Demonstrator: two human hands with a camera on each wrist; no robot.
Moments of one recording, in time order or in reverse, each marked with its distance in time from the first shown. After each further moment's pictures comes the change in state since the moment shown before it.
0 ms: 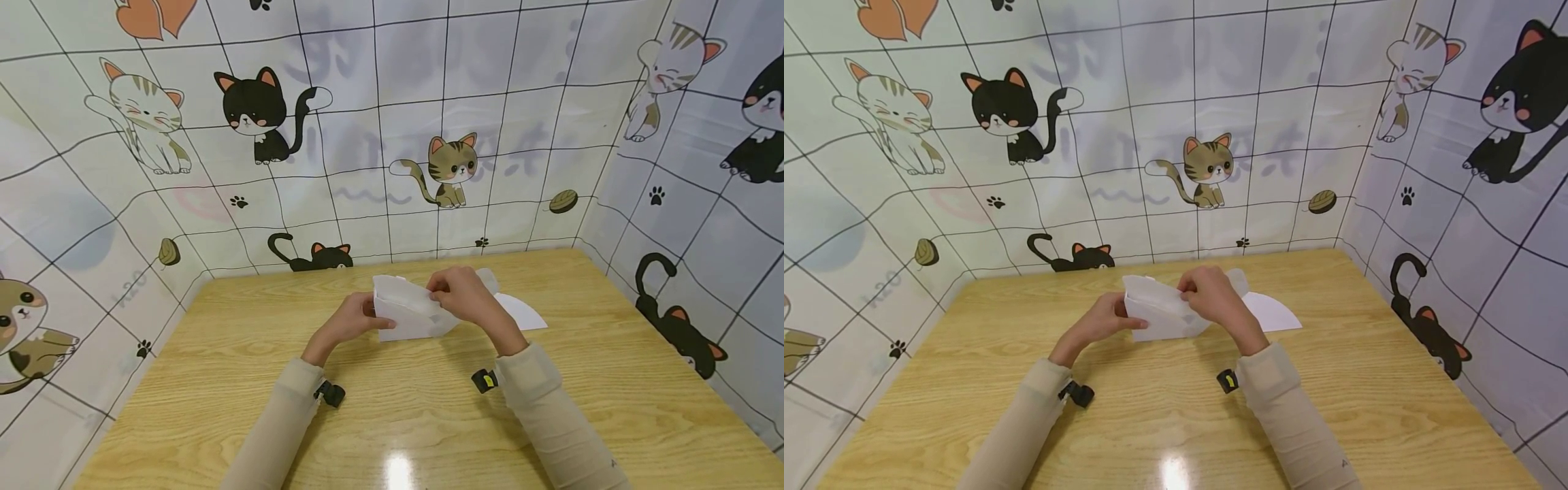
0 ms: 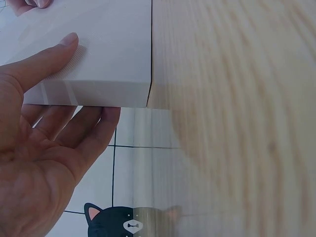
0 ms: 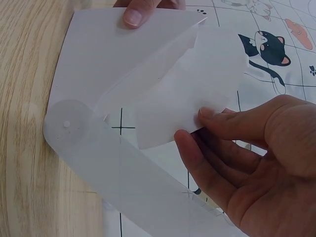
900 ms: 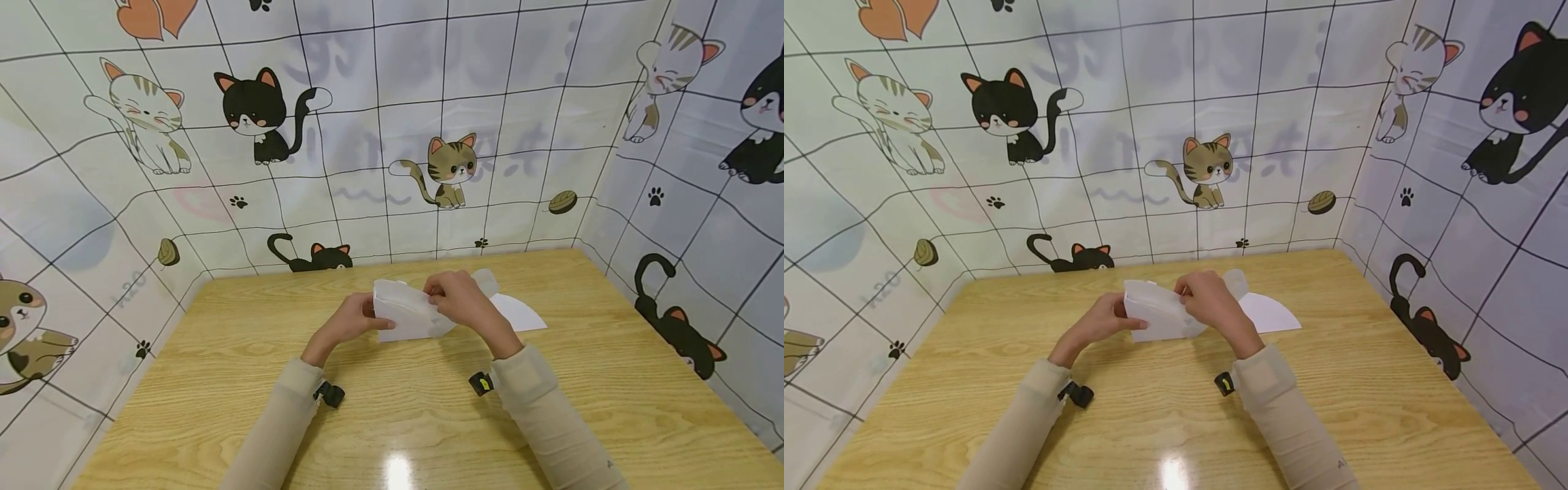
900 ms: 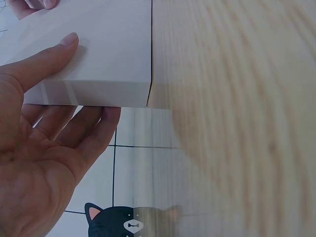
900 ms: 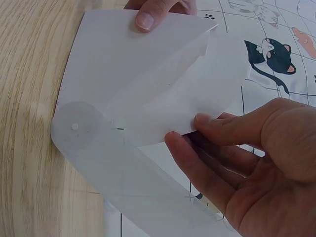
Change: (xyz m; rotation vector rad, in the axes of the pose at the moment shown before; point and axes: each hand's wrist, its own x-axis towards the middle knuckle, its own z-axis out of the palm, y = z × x) left_hand -0.001 0.000 0.000 -0.007 -0.003 -0.006; right_hand -0.002 -0.002 0.008 -0.056 -0.010 -0.013
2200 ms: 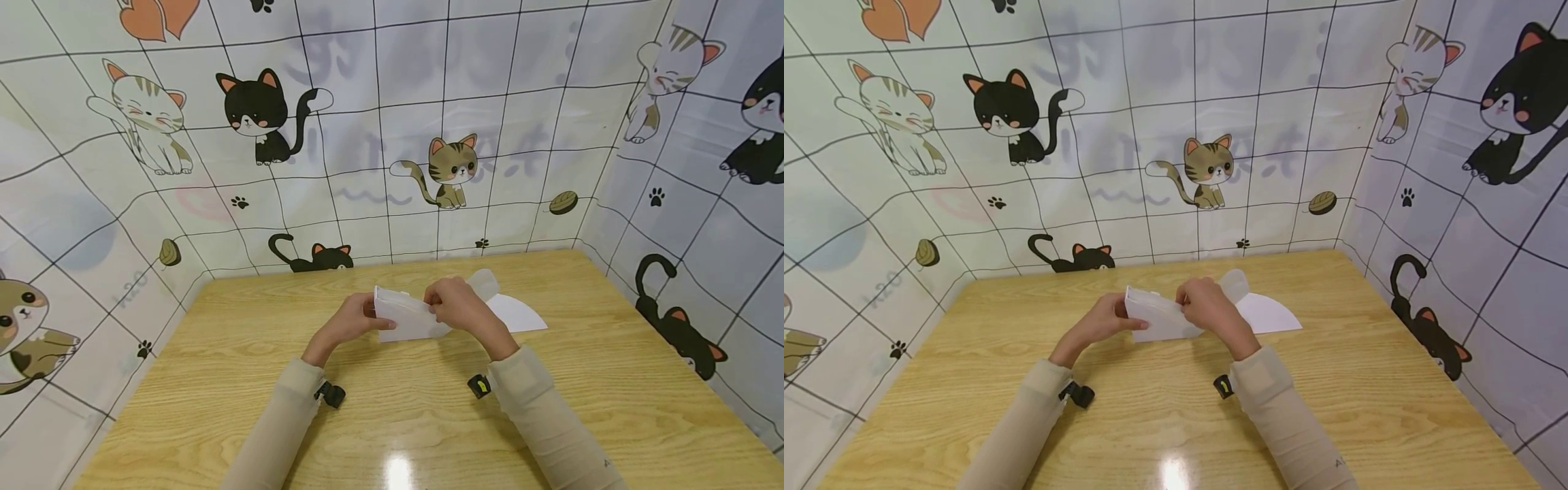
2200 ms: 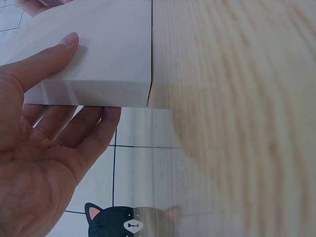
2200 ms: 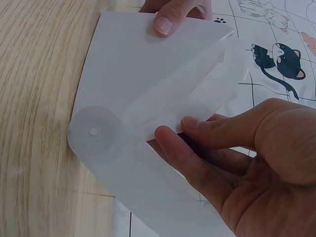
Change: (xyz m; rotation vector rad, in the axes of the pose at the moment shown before) left_hand 0.001 0.000 0.000 0.001 0.009 -0.022; right_hand 0.001 0.001 0.008 0.000 -0.100 0.032
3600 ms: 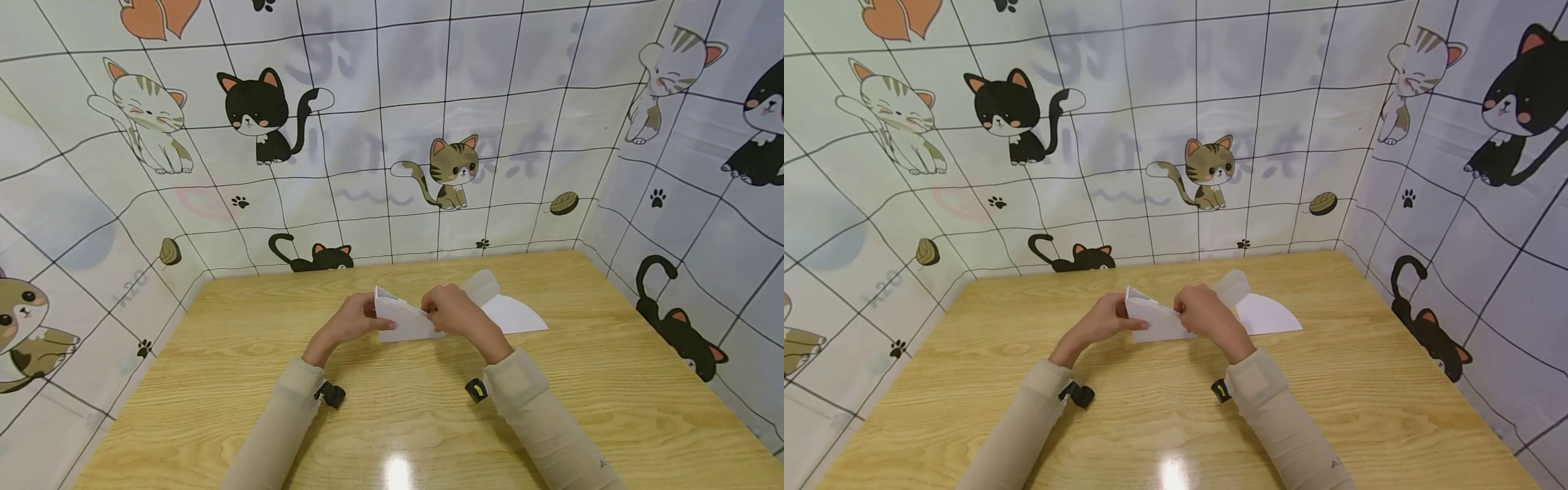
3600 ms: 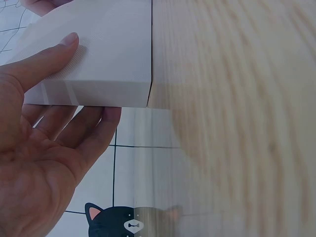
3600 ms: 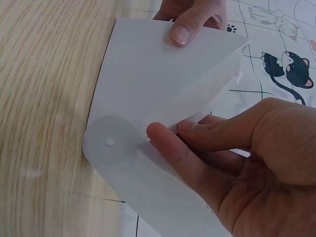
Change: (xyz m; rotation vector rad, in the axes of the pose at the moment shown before) left_hand 0.000 0.000 0.001 0.022 0.004 0.016; right_hand 0.000 -0.005 0.010 -0.025 -0.054 -0.018
